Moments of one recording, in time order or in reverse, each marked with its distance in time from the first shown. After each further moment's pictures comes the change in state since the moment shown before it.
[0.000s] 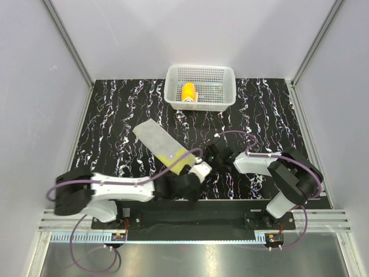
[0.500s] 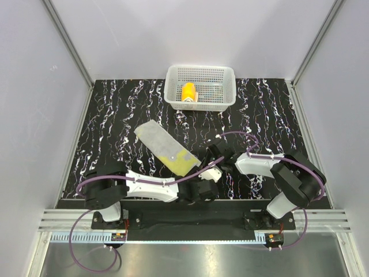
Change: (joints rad) left arm -0.076 0.377 0.230 -0.133 -0.227 0.002; right arm -0.001 -0.034 -0.012 -0.053 0.001 -0.001
